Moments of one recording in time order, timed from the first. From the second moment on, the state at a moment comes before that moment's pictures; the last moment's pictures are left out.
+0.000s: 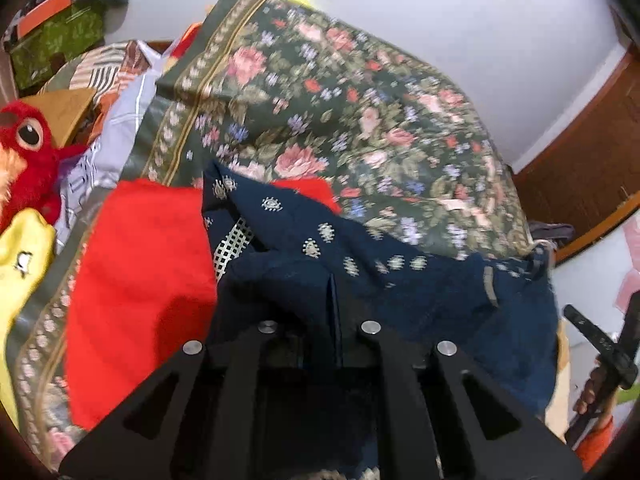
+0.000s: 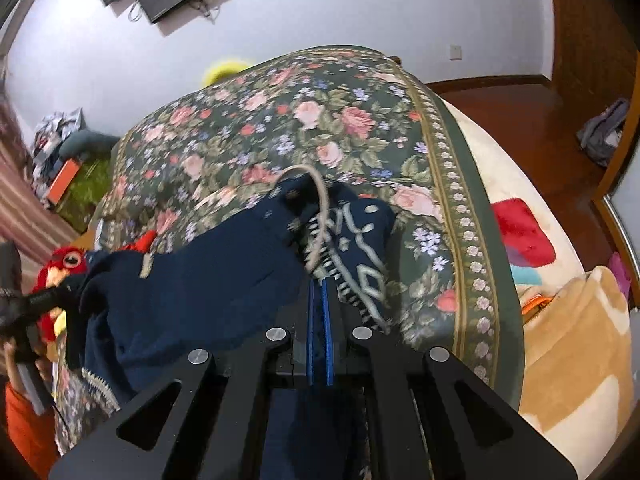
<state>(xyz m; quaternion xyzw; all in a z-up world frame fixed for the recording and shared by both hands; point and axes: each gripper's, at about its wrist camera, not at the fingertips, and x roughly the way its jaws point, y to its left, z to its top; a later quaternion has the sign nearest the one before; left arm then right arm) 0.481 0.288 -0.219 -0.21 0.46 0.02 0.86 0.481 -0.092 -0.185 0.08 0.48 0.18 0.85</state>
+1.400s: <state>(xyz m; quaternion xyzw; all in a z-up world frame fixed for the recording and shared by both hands) 0.512 0.281 -0.252 -0.06 0.48 0.09 0.87 0.487 -0.054 -0.146 0.02 0.42 0.20 0.89</state>
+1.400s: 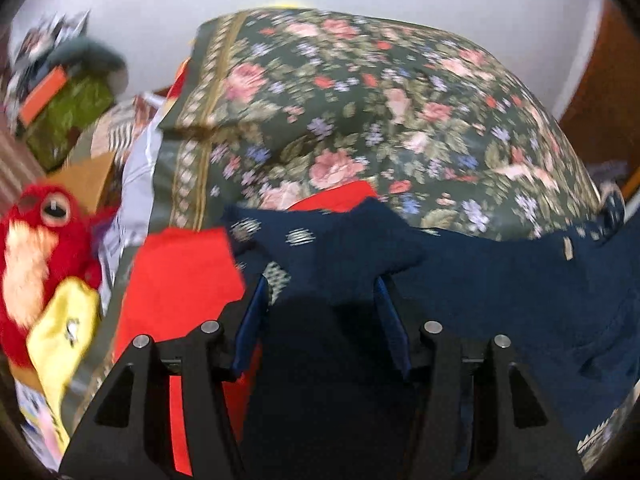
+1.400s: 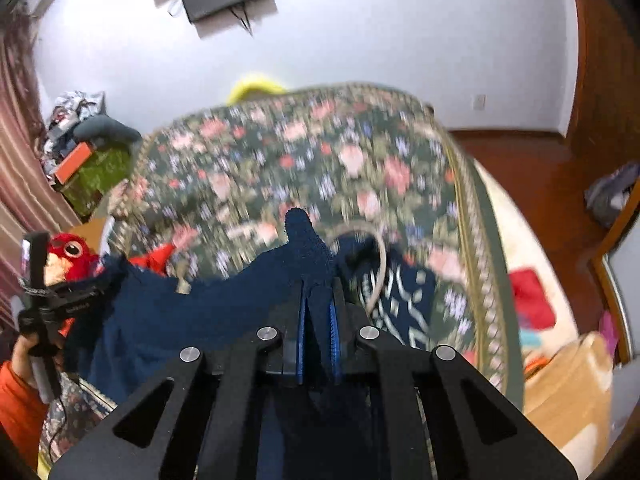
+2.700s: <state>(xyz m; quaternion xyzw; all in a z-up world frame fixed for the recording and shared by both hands) 0.420 0.175 -0.216 -0.05 0.46 -0.02 0.89 0.403 0.047 -0.197 -0.15 0.47 0.28 0.83</state>
